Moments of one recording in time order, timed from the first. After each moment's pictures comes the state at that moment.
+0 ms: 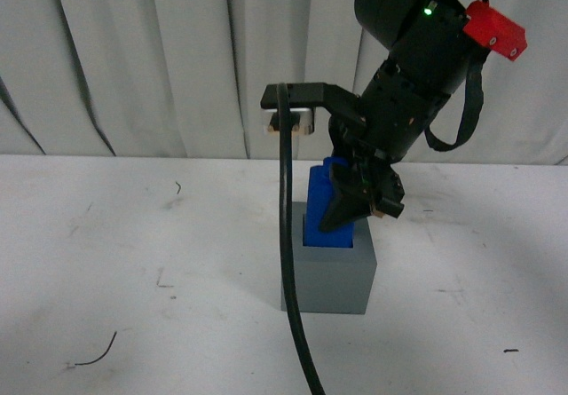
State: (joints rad) left arm 0.00 0.01 0.01 0.00 0.00 0.00; right arm 0.33 2.32 1.94 -0.97 -0.38 -1.14
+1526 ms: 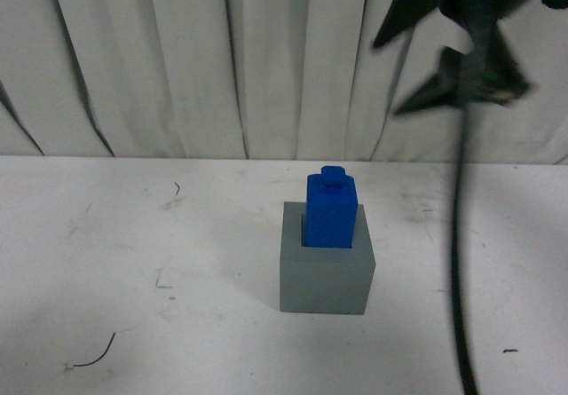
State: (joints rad) left arm 0.00 0.01 0.01 0.00 0.00 0.00; right arm 0.22 1.97 1.73 -0.59 -0.29 -1.35
